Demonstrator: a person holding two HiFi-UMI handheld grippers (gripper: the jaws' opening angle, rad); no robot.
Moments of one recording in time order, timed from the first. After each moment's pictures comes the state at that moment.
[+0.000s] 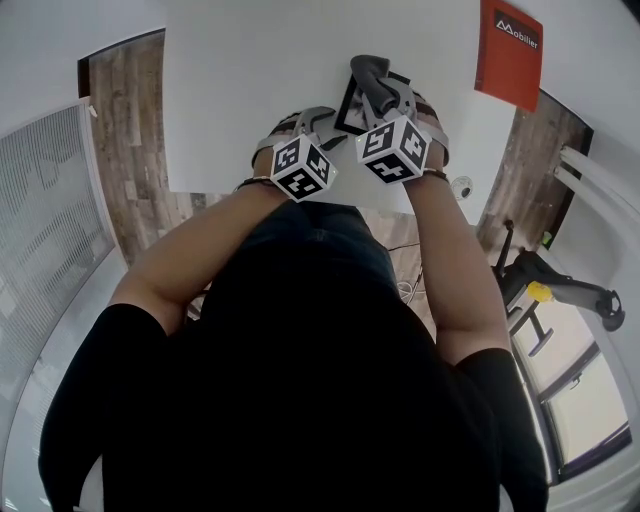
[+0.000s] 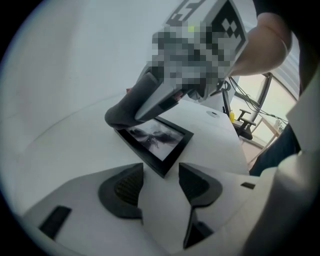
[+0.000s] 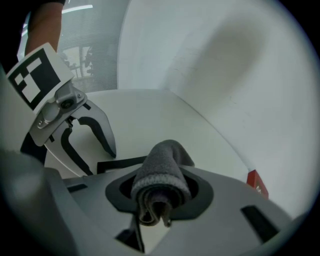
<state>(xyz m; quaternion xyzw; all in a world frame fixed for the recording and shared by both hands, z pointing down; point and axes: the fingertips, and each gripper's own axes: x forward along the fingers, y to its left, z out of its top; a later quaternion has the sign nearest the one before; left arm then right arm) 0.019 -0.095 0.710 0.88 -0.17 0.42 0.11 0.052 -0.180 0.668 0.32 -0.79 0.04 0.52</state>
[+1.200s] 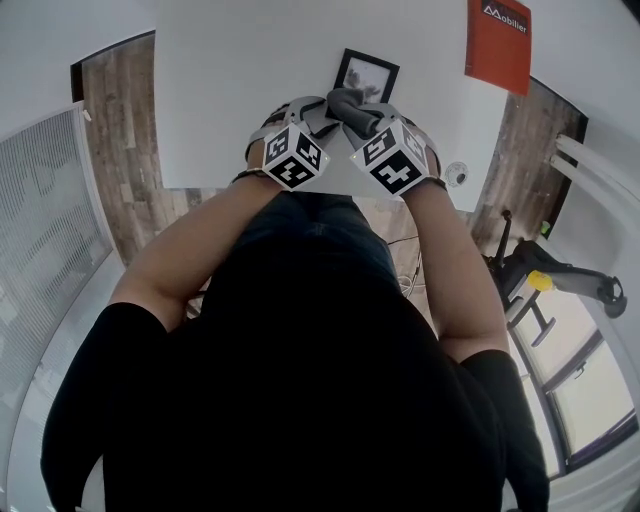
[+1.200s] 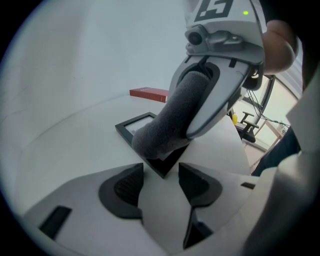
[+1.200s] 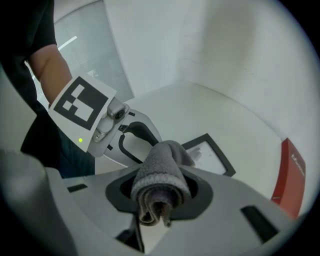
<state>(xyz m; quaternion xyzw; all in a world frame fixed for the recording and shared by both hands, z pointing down) 0.019 -0.098 0.713 0.88 -0.19 0.41 0.12 0.033 -0.096 0.665 0.20 -0.82 0.21 0.49</state>
